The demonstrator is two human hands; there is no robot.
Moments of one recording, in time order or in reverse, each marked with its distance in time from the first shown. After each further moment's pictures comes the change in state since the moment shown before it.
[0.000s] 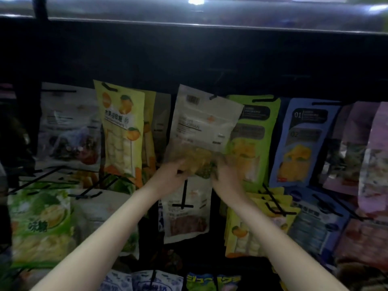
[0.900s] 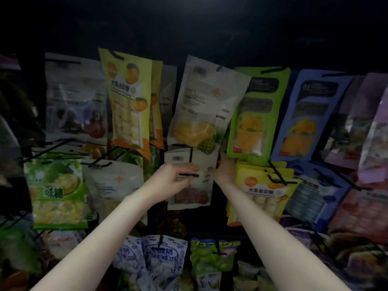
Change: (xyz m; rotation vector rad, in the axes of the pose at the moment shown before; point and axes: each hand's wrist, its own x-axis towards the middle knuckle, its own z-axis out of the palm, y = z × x) left_hand -0.066 -0.018 0.027 -0.047 -0.015 0.148; right_hand -0.018 0.015 0.056 0.308 -0.206 0.510
